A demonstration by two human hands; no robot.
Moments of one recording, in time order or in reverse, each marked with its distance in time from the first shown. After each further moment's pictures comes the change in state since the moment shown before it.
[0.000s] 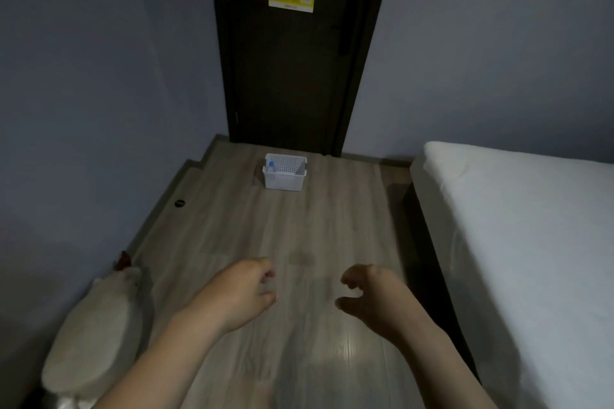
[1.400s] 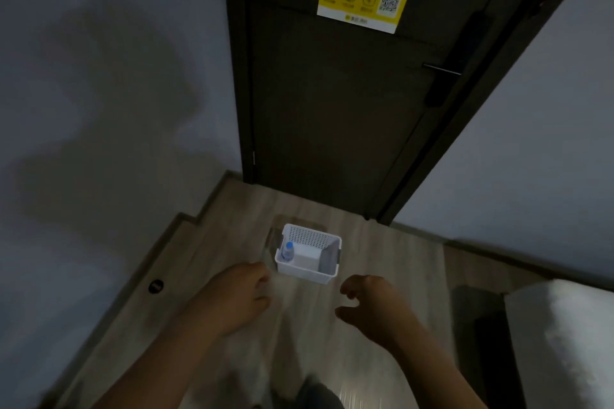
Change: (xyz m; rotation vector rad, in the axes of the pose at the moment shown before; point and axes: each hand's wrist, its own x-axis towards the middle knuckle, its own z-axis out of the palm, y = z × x) left_hand 0.712 -0.184 -0.272 -0.092 -0.002 -0.189; right_hand 0.800 -0.104 -0.208 -0.124 -0.193 -0.096
